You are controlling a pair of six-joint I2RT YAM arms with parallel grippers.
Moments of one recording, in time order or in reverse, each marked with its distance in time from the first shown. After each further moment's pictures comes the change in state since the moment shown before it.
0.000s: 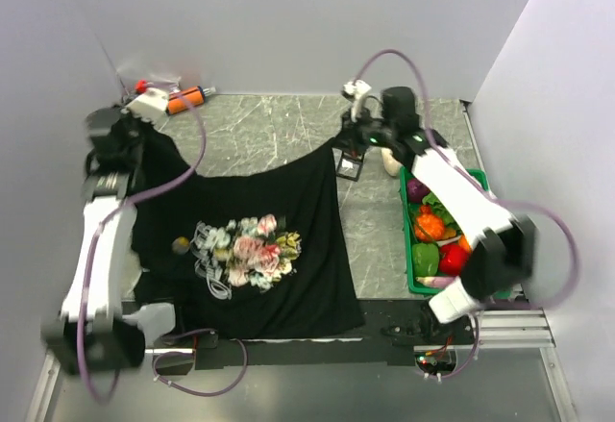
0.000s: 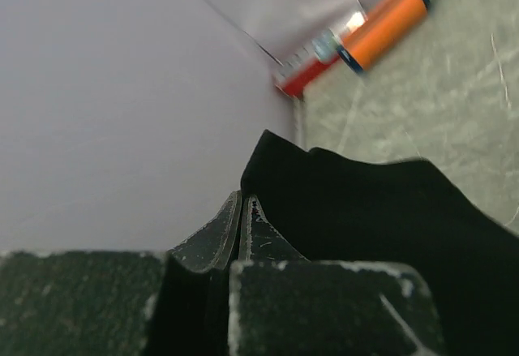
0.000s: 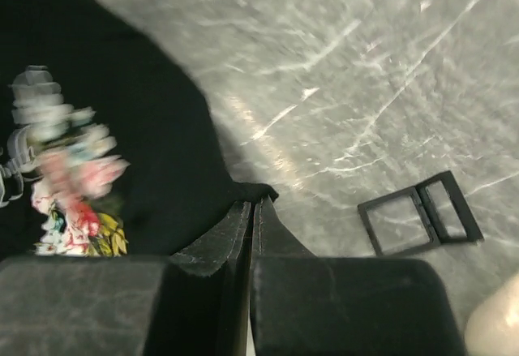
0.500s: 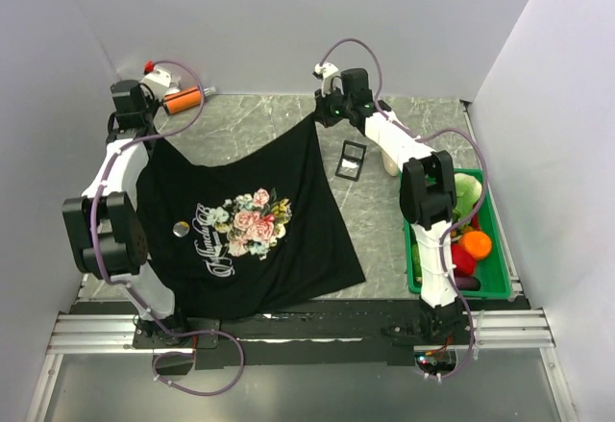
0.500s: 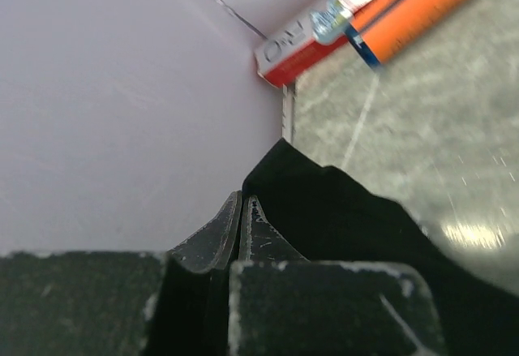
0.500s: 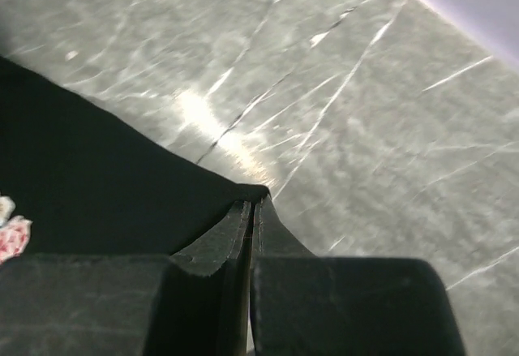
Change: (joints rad) left arm 0.045 0.585 0.207 0.188 -0.054 -0.048; right arm -0.004 0.732 0.599 0.079 0.146 -0.007
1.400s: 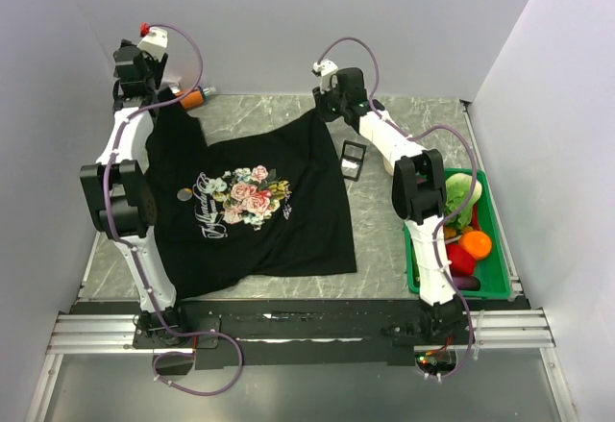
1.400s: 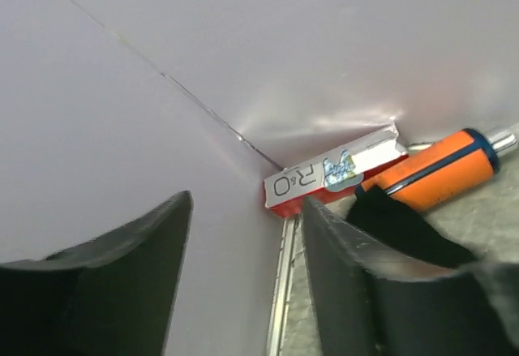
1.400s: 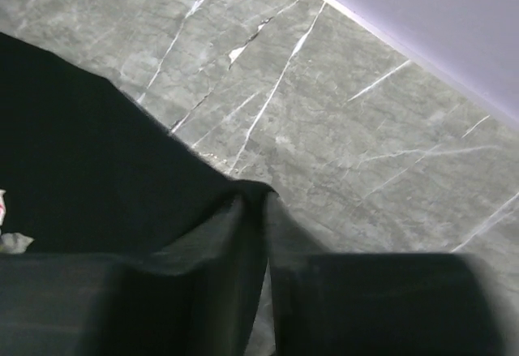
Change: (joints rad) left arm -0.011 0.366 0.487 0.097 0.023 -0.103; right arm 0.003 0.143 0.155 0.016 0.174 -0.021
